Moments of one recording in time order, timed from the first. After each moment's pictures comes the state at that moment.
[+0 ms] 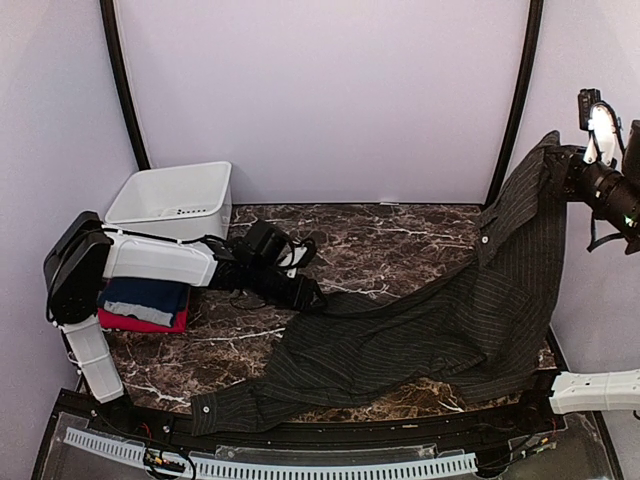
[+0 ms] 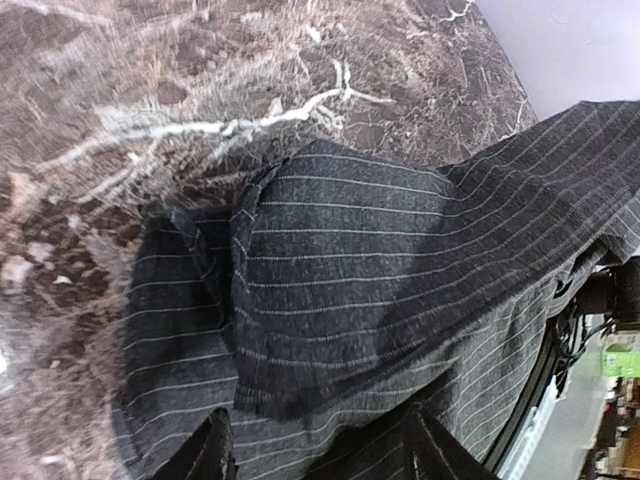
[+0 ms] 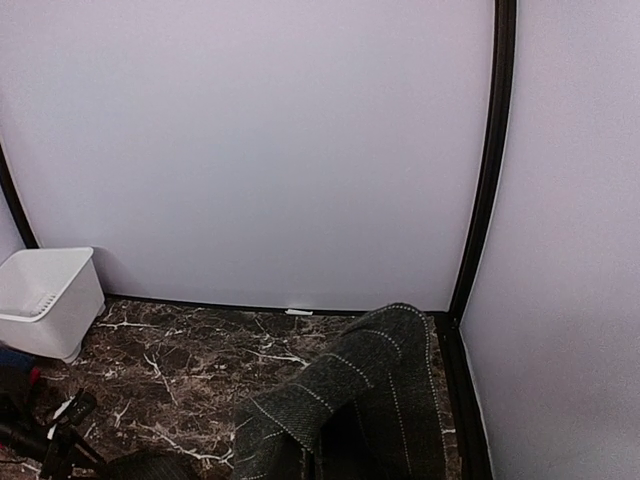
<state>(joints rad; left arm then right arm) -0.80 1.79 1.13 -0.17 0.35 -0.48 0.81 0.82 1.46 -0.79 0.69 0.12</state>
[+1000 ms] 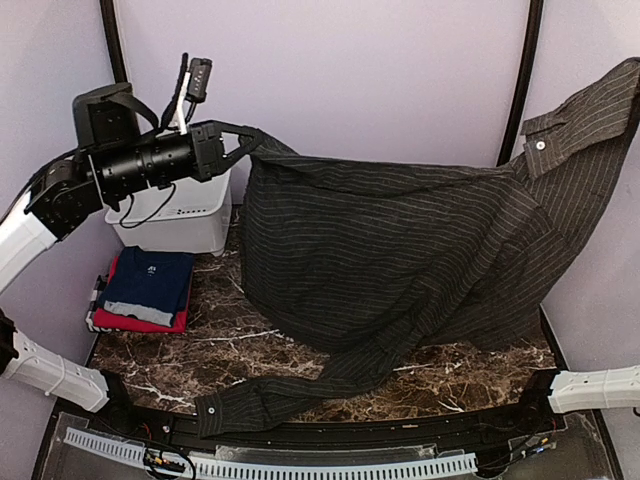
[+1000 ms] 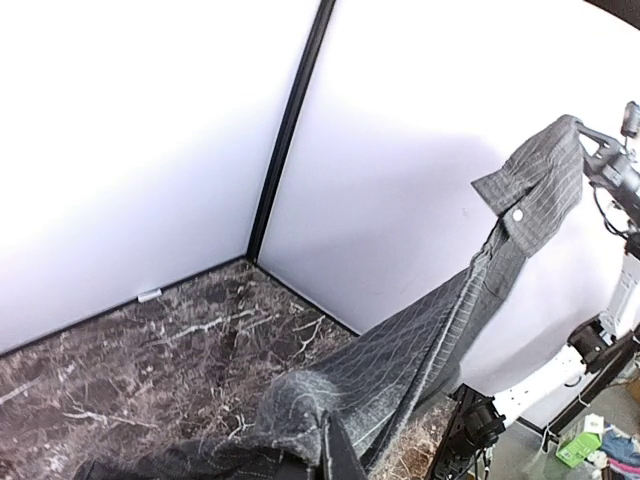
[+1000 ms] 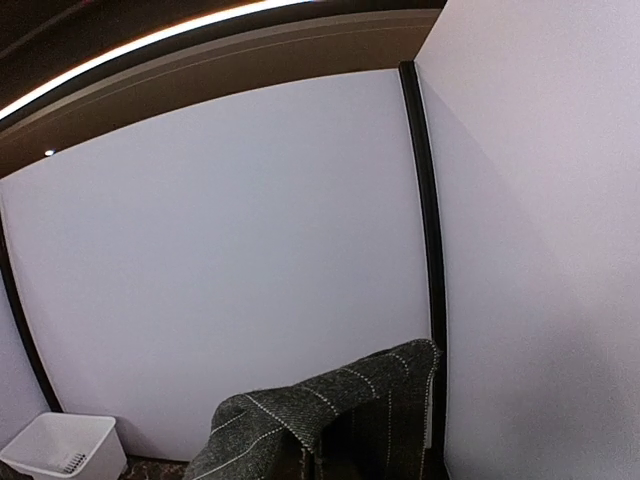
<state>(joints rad) -0.86 1.22 1.51 -0.37 0.10 -0.32 0.78 0.88 1.91 -0.68 0.71 -0.11</state>
